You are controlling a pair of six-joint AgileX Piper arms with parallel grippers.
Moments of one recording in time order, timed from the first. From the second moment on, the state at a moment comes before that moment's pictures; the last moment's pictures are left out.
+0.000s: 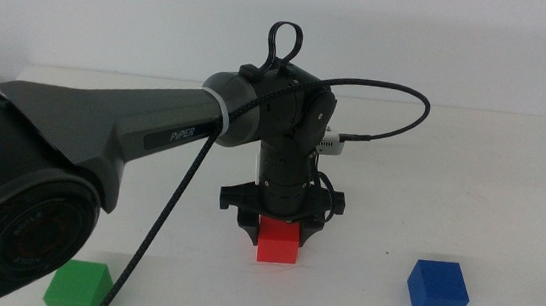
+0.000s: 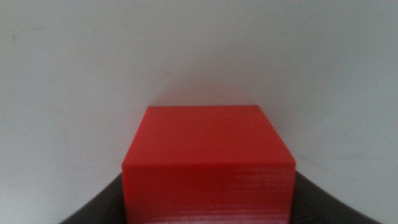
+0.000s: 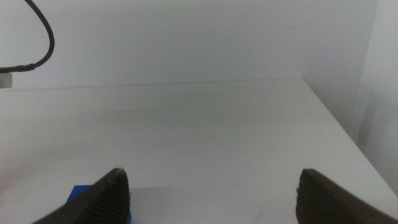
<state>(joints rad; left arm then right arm) -0.68 2.16 -1.73 -0.02 1.13 -0.68 0.02 -0.02 0.03 -0.05 0.19 0.10</state>
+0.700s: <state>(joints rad) -0.68 2.05 -1.73 0.00 1.18 -0.66 0.02 -0.02 0.03 -0.05 0.19 0.10</state>
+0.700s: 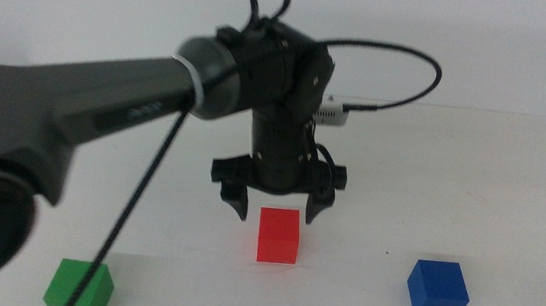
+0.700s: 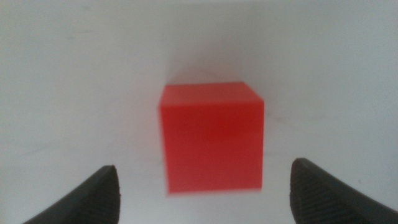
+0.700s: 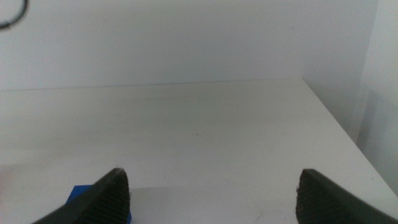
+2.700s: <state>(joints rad) -0.12 0.87 -0.91 -0.07 1.26 -0.15 0.02 -0.02 0.03 -0.05 0.19 0.10</state>
